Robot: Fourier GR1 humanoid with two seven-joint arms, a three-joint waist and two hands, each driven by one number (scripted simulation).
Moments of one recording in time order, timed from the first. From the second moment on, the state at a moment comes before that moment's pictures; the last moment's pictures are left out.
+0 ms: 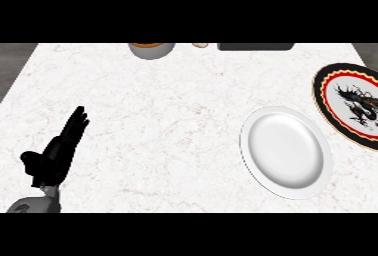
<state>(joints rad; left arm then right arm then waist) -0.06 0.27 0.03 -1.34 0.08 -0.03 -0.13 0.28 -0.77 -0.74 -1.48 0.34 -0.11 -0.04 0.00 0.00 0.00</state>
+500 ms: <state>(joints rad) -0.08 0.25 0.03 -1.32 0.05 -0.03 -0.14 -0.01 -0.83 -0.58 -1.36 0.42 -0.06 0.06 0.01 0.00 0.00</state>
